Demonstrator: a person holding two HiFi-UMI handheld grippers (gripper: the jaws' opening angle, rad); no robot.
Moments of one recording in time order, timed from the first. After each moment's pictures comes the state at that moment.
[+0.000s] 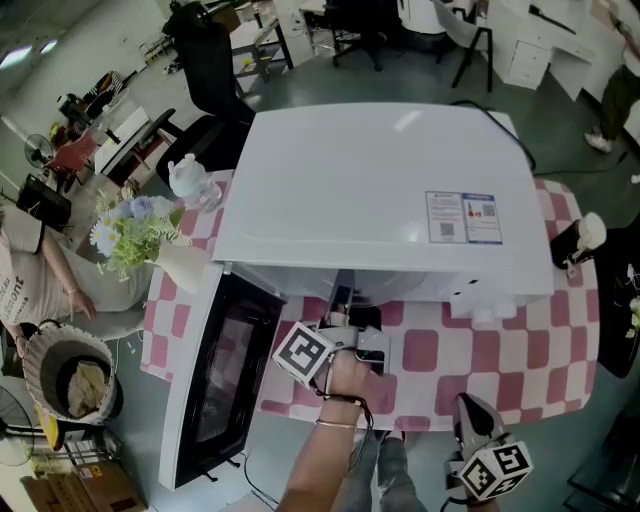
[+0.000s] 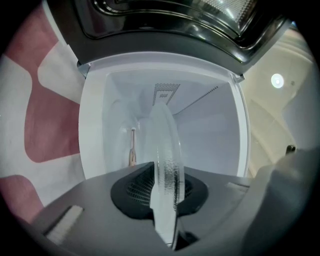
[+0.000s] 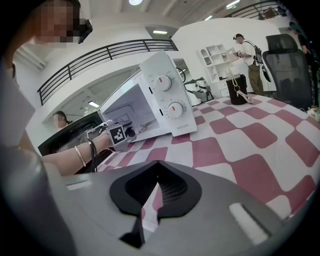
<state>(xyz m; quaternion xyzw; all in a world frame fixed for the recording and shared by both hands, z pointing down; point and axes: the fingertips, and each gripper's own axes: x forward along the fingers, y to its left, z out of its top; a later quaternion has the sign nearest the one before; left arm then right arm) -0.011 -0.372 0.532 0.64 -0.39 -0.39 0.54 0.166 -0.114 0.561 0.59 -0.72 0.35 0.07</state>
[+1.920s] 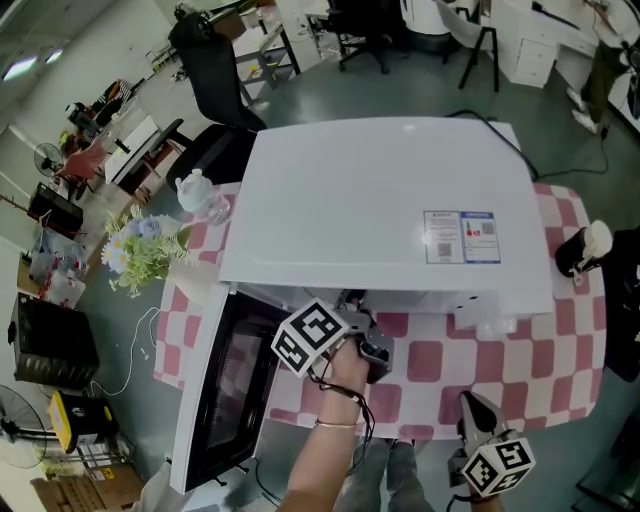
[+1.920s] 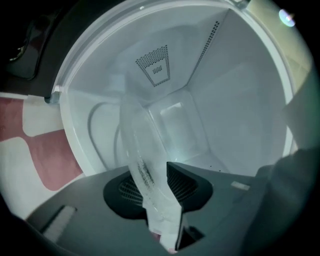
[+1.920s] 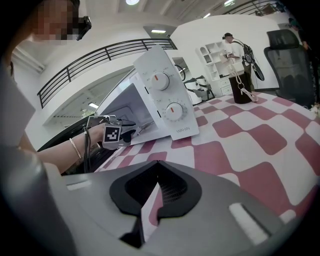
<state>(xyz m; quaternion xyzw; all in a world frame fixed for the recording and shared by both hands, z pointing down) 0.007 -0.389 0.548 0.66 -0.48 -0.16 0.56 0.171 -0.137 0.563 0.59 -0.73 0.36 0.06</state>
